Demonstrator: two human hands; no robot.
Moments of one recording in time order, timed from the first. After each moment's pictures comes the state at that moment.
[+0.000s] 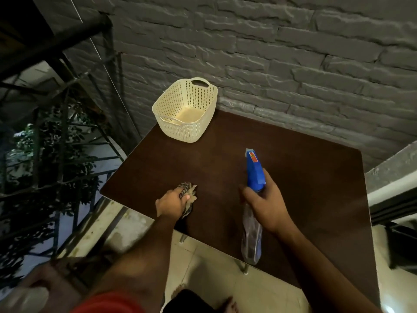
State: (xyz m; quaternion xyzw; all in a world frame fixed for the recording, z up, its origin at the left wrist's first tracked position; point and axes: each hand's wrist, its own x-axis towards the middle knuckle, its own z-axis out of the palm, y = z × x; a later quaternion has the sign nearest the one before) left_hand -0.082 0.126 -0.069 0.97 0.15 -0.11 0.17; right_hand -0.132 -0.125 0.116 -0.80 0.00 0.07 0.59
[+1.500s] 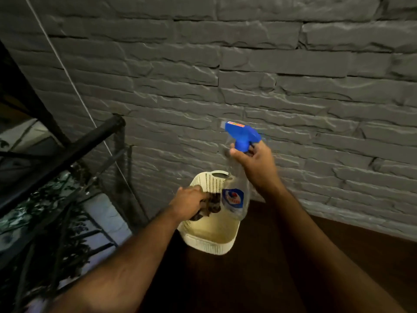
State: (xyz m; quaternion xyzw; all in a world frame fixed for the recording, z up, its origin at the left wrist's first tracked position) left_hand 0.271 0.229 0.118 0.98 -0.20 -0.08 0.03; right_hand 0.247 0.029 0.242 -0.74 -0.05 -0.12 0.66
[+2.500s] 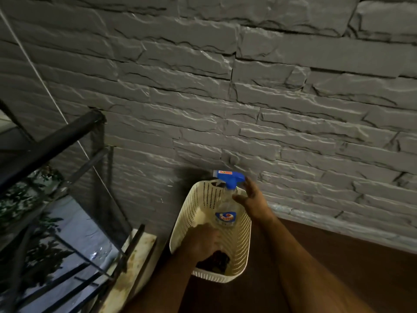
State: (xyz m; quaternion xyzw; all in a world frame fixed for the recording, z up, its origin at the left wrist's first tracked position) left_hand 0.287 0.204 0.016 0.95 -0.20 -0.17 0.17; right_hand 0.325 0.026 0.083 -0.76 0.09 0.06 0.64
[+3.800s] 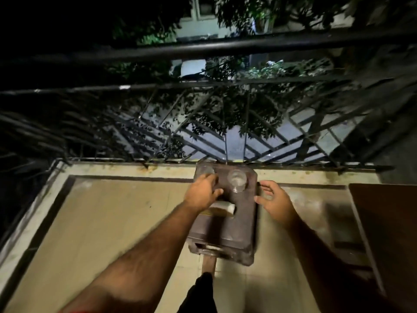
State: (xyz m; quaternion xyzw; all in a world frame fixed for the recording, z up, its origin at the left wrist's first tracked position) left_hand -0.495 0.434 0.001 0.80 0.54 -0.01 0.25; right_hand -0.277 0.332 -0.020 -0.74 -0.41 0.41 0.34
